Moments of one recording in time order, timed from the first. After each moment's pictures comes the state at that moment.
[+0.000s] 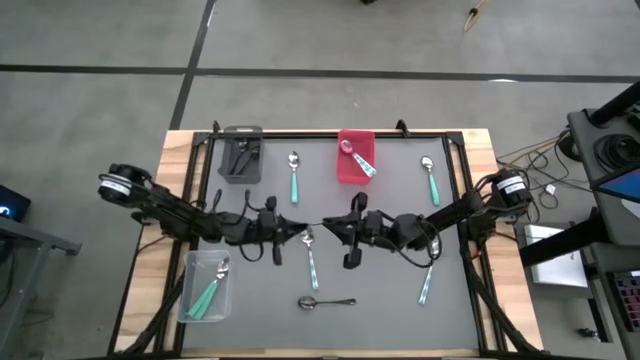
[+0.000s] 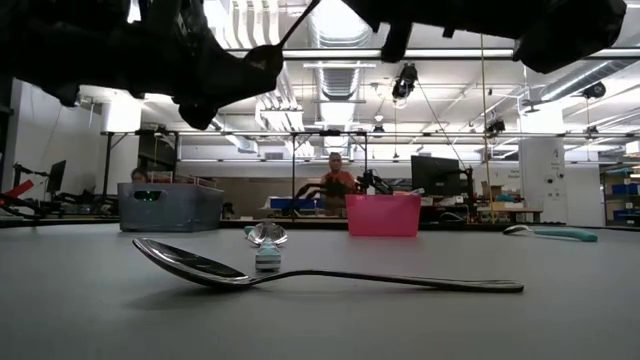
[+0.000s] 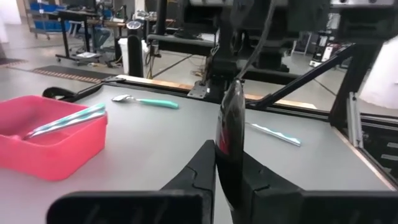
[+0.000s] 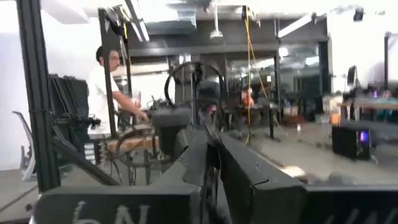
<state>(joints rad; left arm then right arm) -0.26 1.46 0.37 1.06 -0.40 -0.15 0.25 1.73 0.75 1.32 0.40 -0.05</state>
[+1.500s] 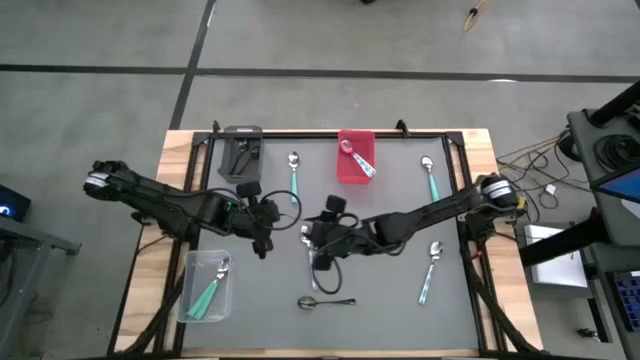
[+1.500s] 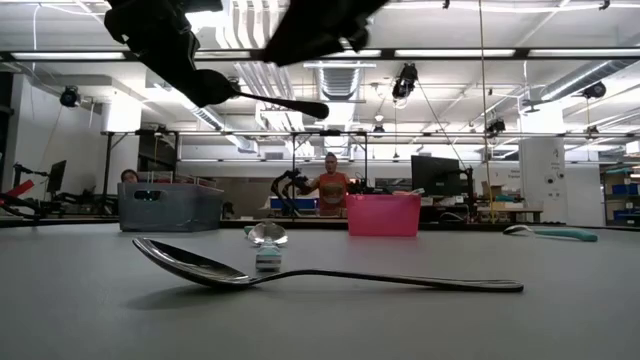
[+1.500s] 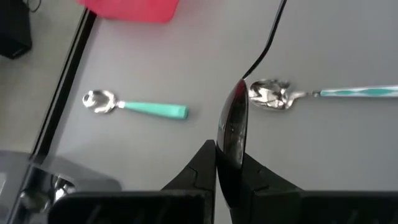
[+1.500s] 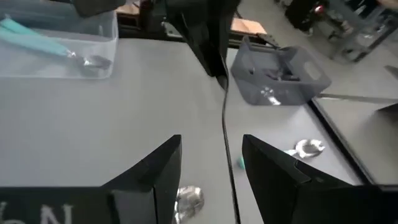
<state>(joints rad) -0.27 1.30 1.04 -0.86 -0.53 -0.32 0.25 1.82 1.40 -0.14 0.56 0.02</state>
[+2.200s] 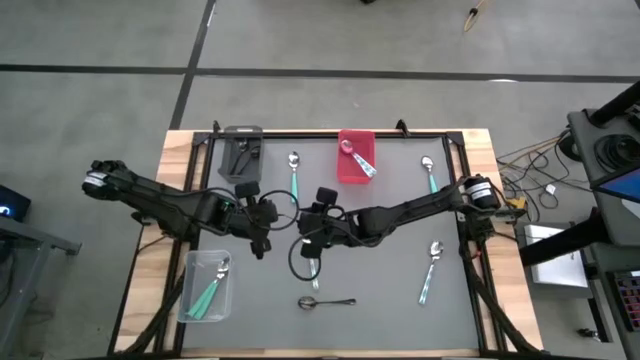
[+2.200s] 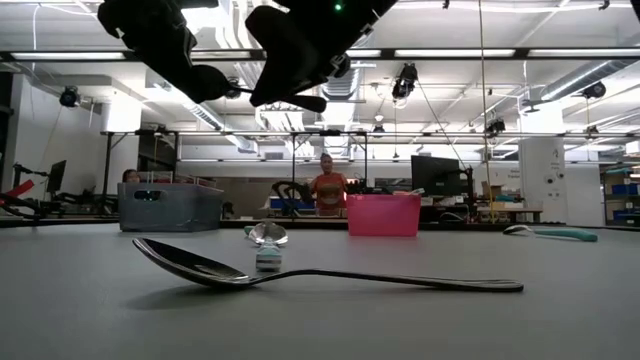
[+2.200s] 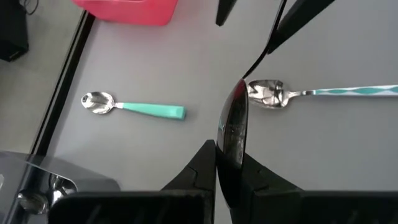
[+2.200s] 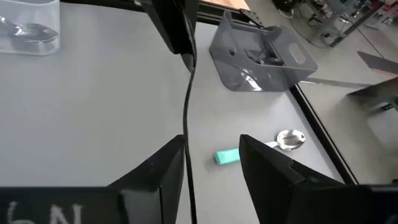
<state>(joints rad) -0.28 1.28 1.04 -0.86 -0.53 -0.32 0.18 1.95 1.52 -0.23 0.59 -0.01</state>
